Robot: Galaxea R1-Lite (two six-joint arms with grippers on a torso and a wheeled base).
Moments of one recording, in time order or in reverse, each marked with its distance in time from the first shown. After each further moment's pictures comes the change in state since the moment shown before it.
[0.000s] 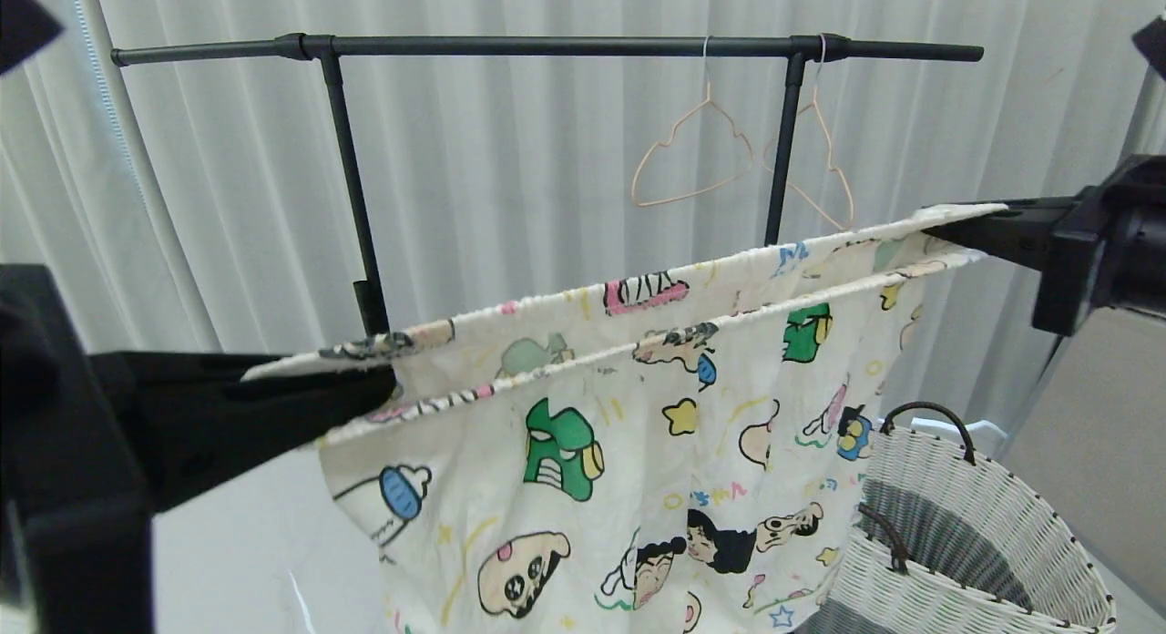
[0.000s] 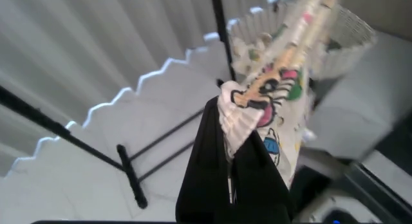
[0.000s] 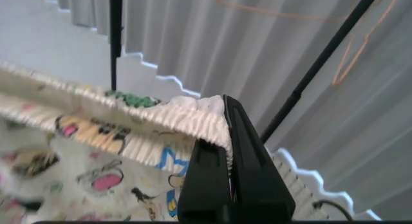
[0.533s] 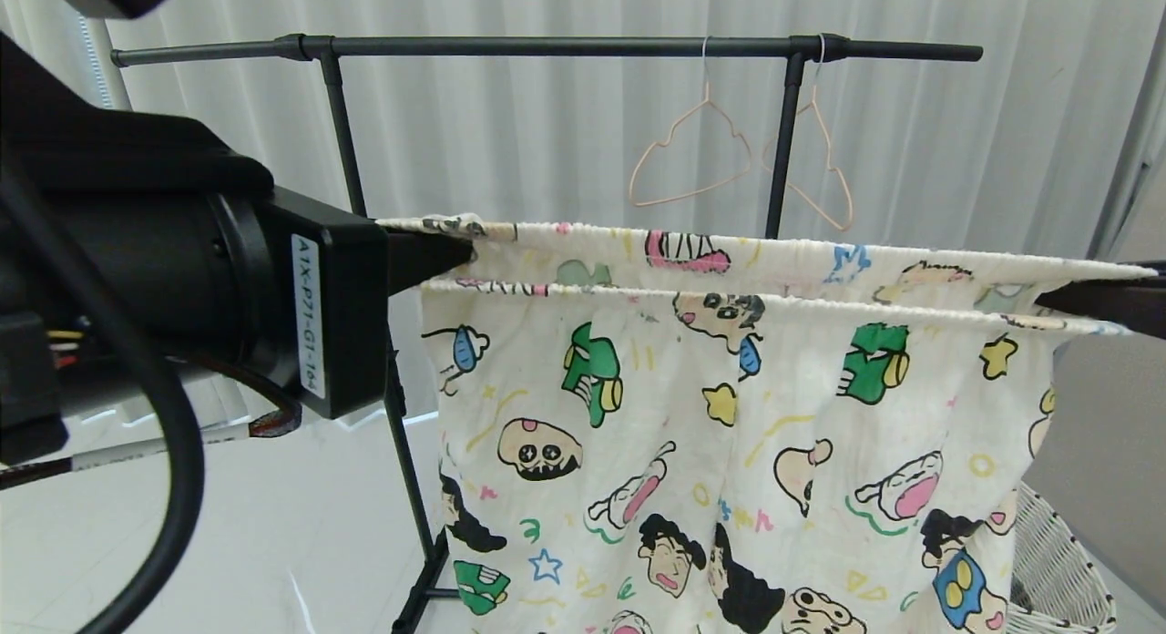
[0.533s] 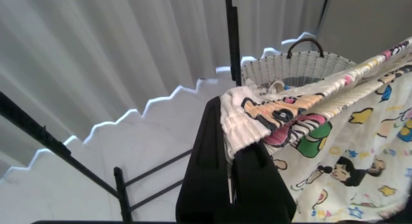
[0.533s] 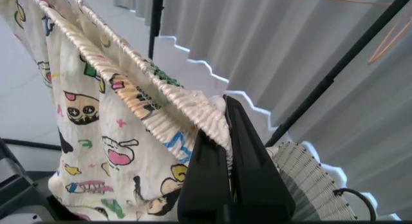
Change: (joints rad) left arm 0.165 0.107 -0.024 -0.247 -0.058 0.042; right arm 0.019 -0.174 -0.002 0.264 0.116 0.001
